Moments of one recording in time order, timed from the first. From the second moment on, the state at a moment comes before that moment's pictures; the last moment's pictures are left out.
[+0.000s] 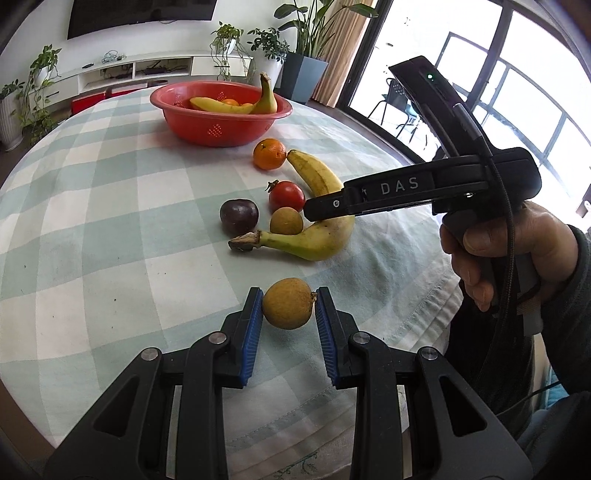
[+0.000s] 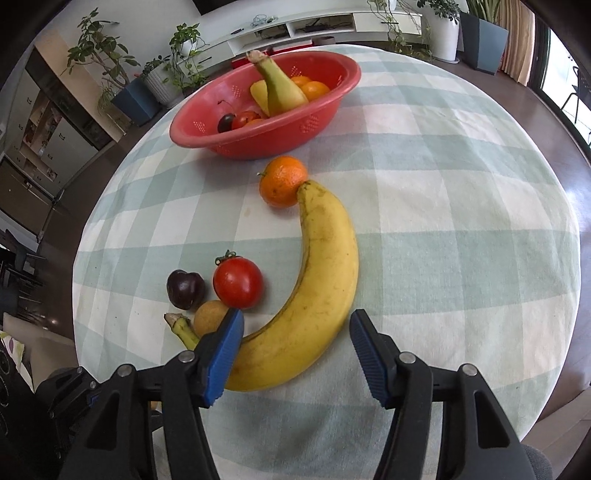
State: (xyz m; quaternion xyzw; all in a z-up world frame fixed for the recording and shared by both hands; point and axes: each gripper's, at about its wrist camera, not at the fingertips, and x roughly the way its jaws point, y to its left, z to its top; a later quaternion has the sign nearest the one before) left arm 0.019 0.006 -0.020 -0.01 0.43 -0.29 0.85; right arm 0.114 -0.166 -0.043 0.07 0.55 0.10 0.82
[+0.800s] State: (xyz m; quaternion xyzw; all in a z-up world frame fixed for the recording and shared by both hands) left arm 0.019 0.013 -0.018 -0.03 0.42 -0.30 0.86; right arm 0.128 -0.151 -0.046 -0.09 0.60 0.10 0.78
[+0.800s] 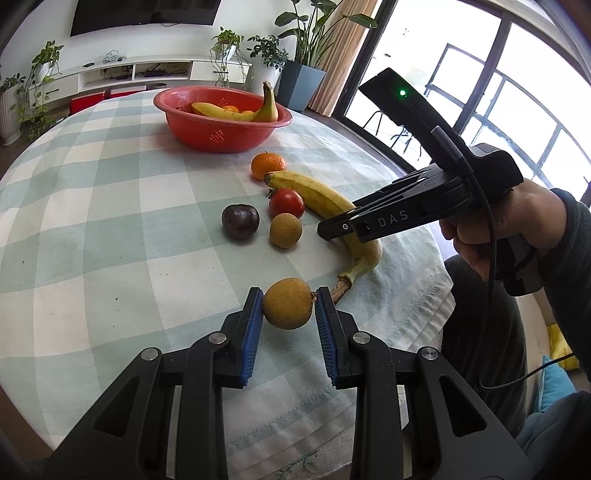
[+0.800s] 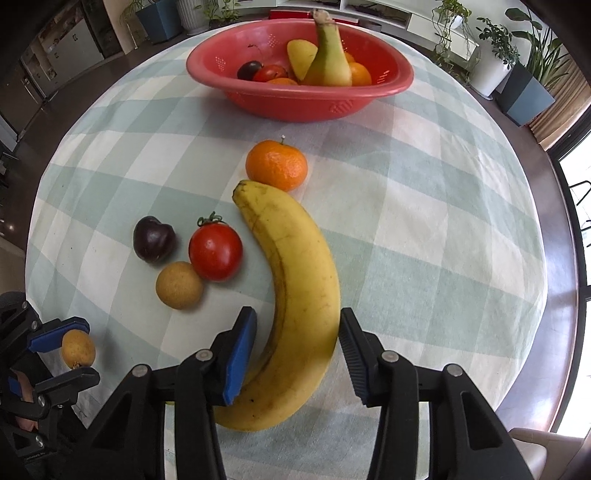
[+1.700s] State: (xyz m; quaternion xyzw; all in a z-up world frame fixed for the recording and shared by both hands) left arm 0.019 0.010 -0.019 -0.03 0.41 -0.31 0.86; right arm 0.086 -0.159 -0.028 -0.10 0.57 0.11 0.81
